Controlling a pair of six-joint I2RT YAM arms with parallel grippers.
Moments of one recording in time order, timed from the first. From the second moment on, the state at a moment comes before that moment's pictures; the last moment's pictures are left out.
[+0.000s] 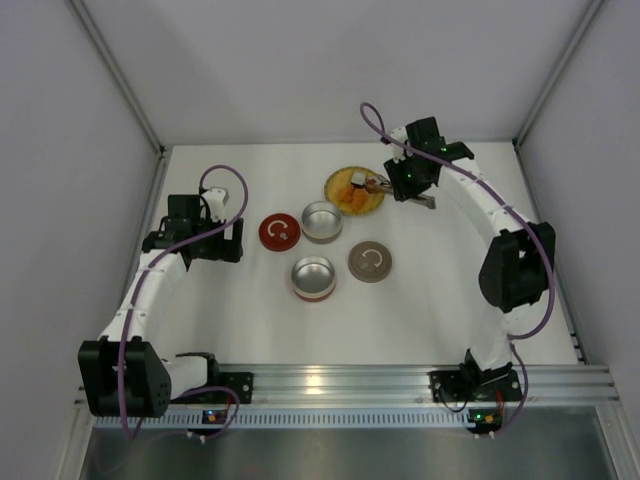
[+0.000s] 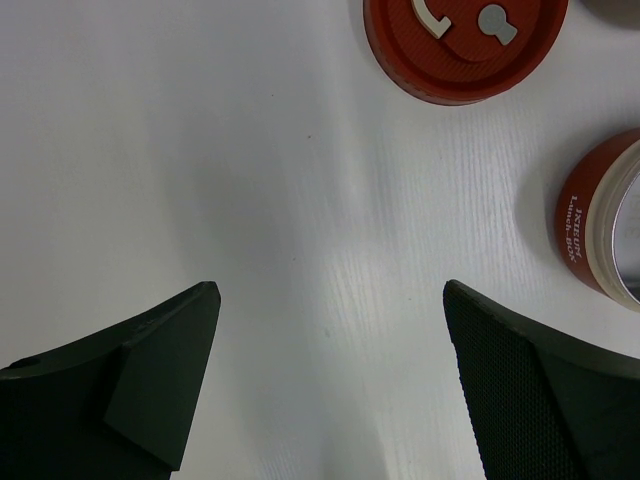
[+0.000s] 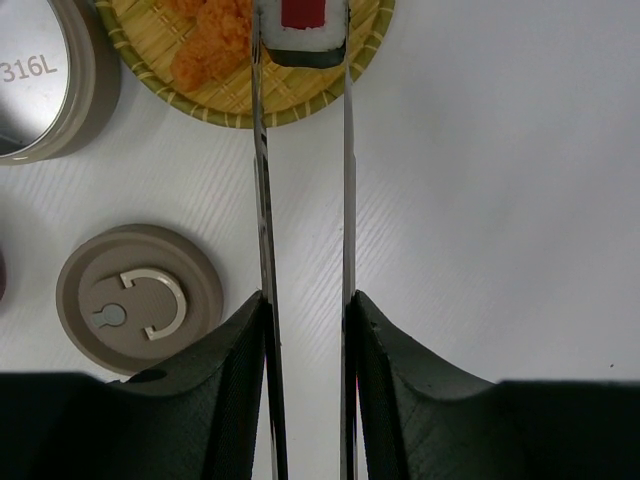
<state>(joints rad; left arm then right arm) -0.02 1.20 0.94 -0.62 0.16 0.11 0.32 1.85 1.72 -0.82 -0.07 -0.21</state>
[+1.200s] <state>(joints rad) -0.02 1.19 0.94 -0.63 0.19 0.13 0.54 1.52 1.54 -0.97 -0.41 -0.40</state>
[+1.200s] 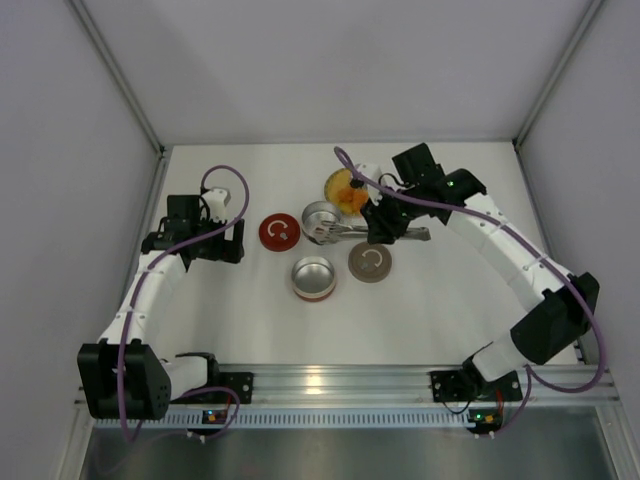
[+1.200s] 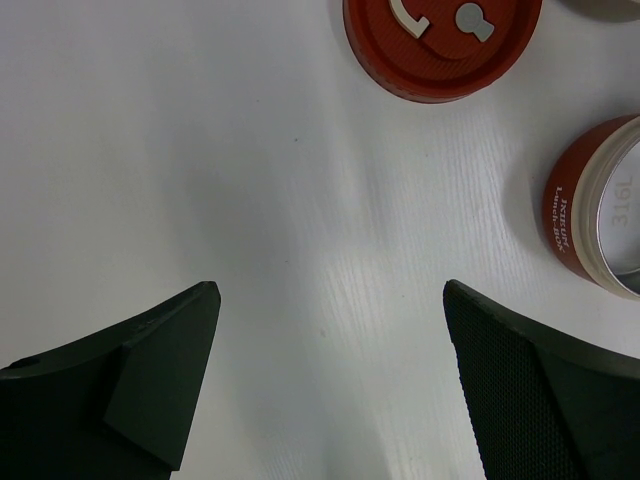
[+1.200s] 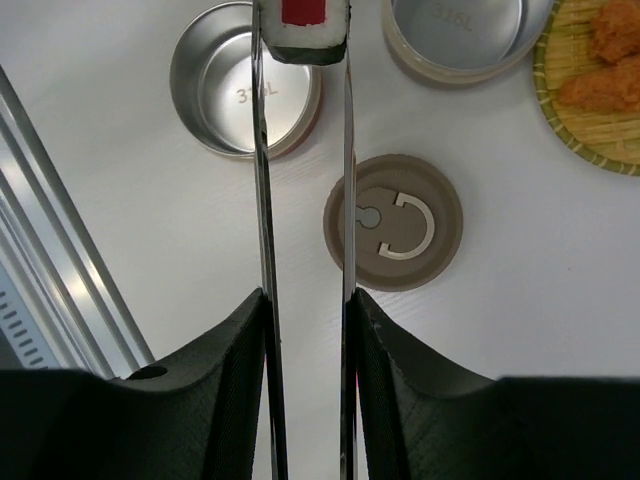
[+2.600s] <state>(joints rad) -0.02 1.19 0.93 -0.63 0.19 0.14 0.72 1.64 1.38 -0.85 -0.32 -0.46</state>
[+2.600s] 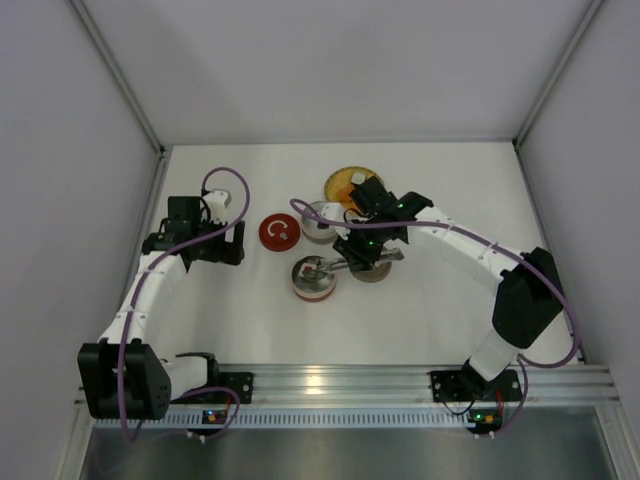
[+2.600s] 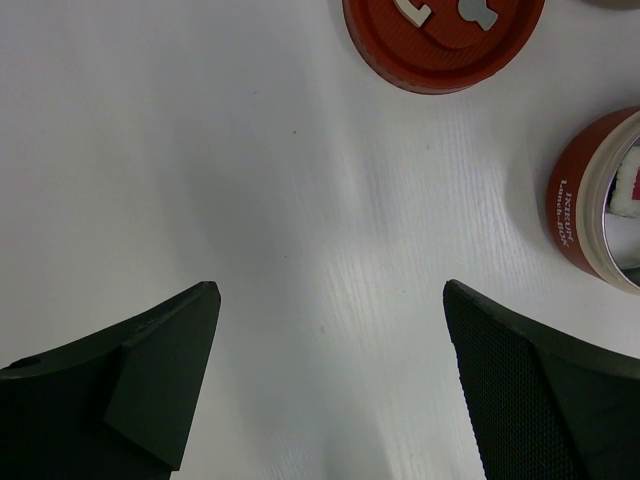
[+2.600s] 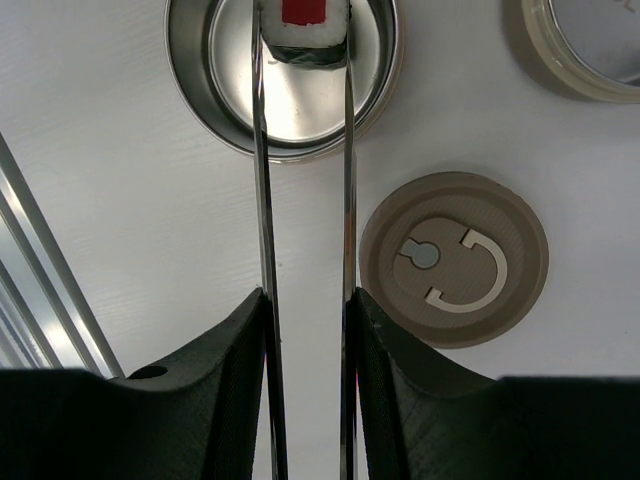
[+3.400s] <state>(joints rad) -0.02 1.20 0.92 -0.63 0.19 0.14 0.73 1.66 1.35 -0.79 -0.35 -0.46</state>
